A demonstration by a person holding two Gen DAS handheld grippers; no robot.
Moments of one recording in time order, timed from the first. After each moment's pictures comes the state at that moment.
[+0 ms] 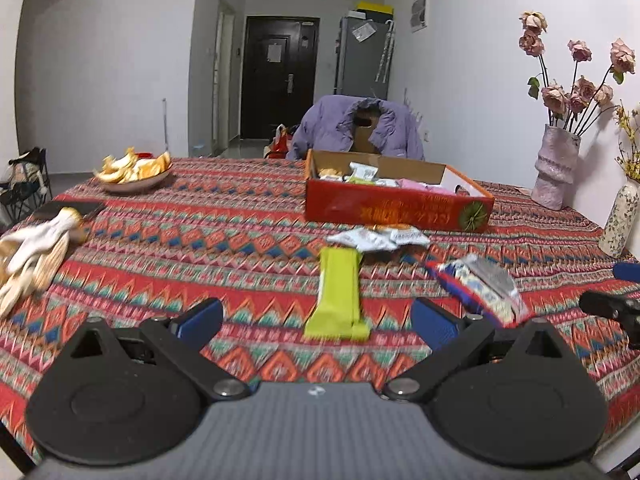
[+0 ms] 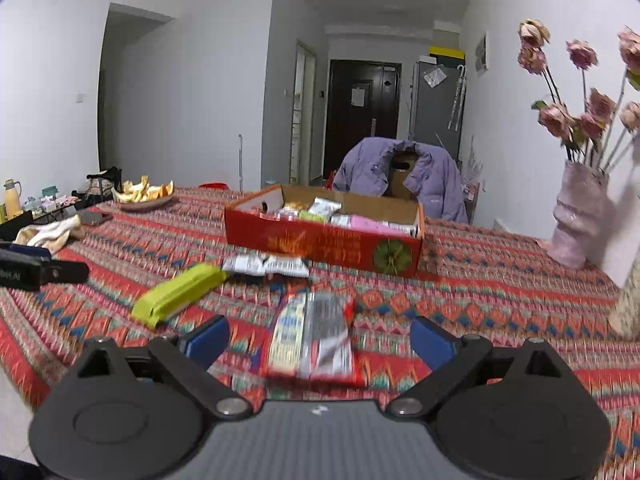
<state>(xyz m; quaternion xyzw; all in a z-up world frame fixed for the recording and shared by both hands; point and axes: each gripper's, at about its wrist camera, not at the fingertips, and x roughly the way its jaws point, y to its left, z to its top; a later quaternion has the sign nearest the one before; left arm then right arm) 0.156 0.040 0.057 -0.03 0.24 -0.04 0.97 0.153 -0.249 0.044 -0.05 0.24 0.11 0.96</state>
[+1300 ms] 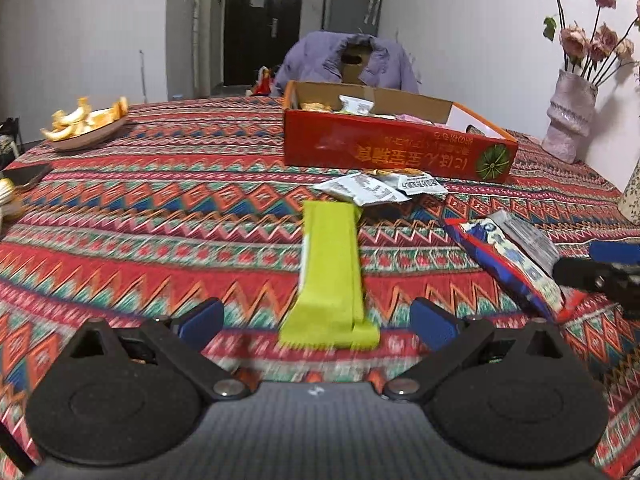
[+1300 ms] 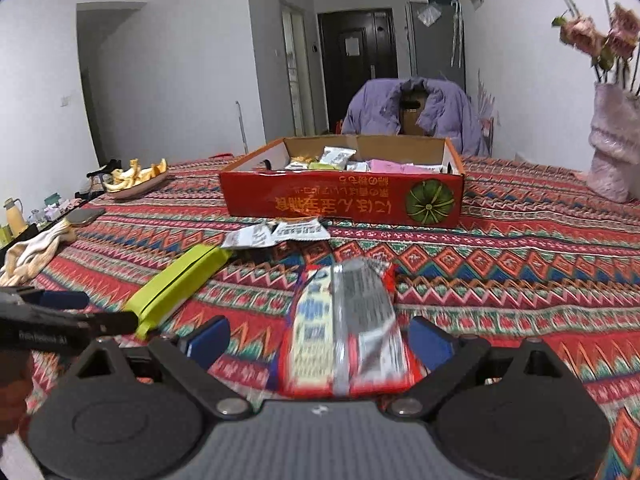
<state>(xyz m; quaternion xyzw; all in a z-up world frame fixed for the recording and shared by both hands) 0.262 0.016 0.010 -0.01 0.33 -0.07 0.94 0.264 -0.227 0.006 0.02 0.33 0.12 0.94</state>
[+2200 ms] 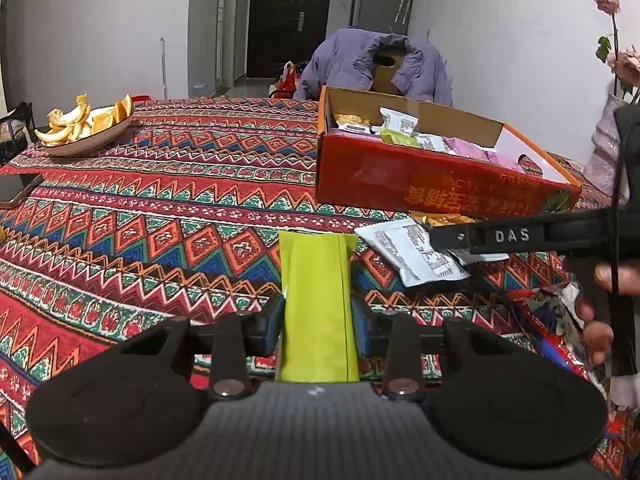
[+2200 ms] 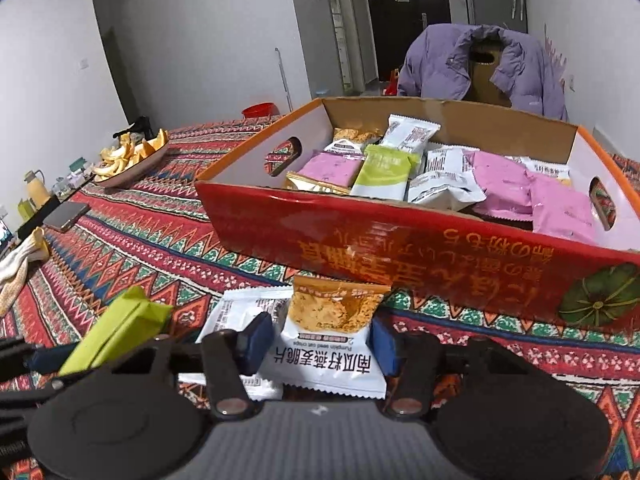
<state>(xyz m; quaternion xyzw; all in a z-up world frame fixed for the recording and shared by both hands) 0.344 0.033 0.011 -0.04 0.34 -0.03 0.94 0.450 -0.158 -0.027 0.01 0.39 0.20 0.90</state>
